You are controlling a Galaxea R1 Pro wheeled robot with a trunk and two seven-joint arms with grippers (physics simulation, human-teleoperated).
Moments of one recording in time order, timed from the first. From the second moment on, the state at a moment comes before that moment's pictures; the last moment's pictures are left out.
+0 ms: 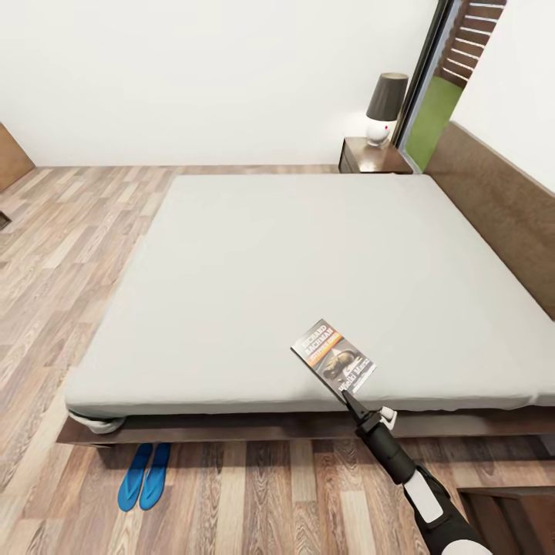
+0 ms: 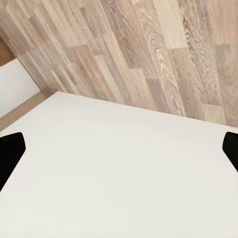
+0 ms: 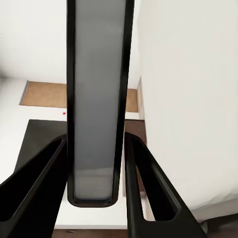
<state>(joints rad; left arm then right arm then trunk) -0.03 0.22 -0.99 0.01 0.88 -0.12 0.67 -0.49 0.00 -0.33 -0.56 -0.70 0.32 1.20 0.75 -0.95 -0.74</state>
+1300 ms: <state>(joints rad) -0.03 0.22 -0.99 0.01 0.88 -0.12 0.68 -0.49 0.00 -0.33 -0.56 -0.70 0.32 1.17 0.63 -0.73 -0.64</state>
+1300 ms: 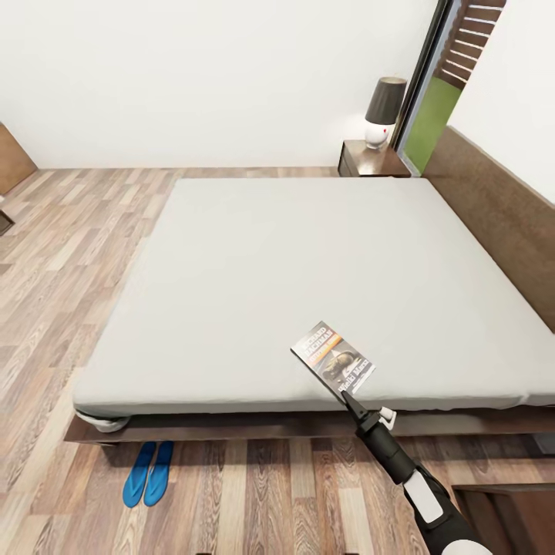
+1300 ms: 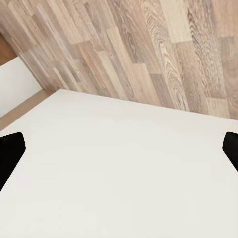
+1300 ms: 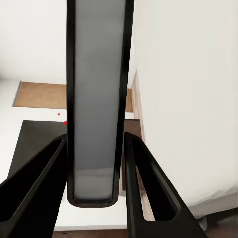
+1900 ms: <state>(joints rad) -0.03 0.22 -0.99 0.00 0.87 -0.12 0.67 -0.49 0.00 -0.33 -0.56 -0.70 0.32 1.16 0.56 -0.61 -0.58</state>
